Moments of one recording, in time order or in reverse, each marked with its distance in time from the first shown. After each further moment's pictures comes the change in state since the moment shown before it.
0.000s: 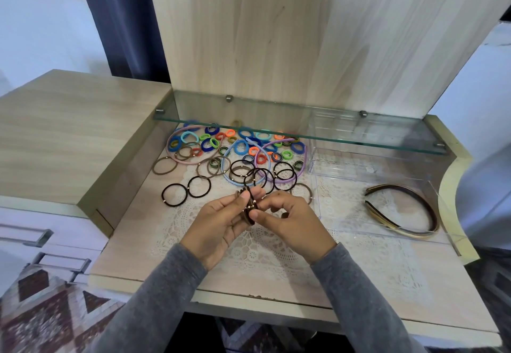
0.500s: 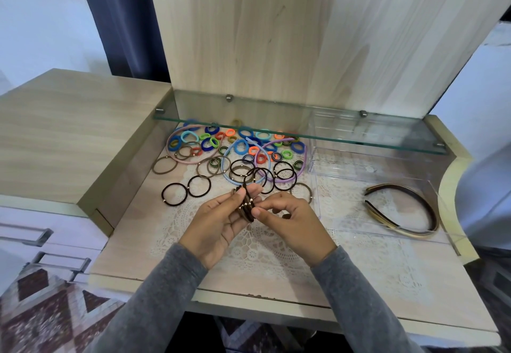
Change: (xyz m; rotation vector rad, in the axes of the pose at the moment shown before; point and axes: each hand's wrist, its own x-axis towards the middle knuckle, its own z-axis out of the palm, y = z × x) left_hand 0.000 0.001 0.000 -0.058 0.040 0.011; right_hand -0.003 0.006 0.000 0.064 0.027 -0.014
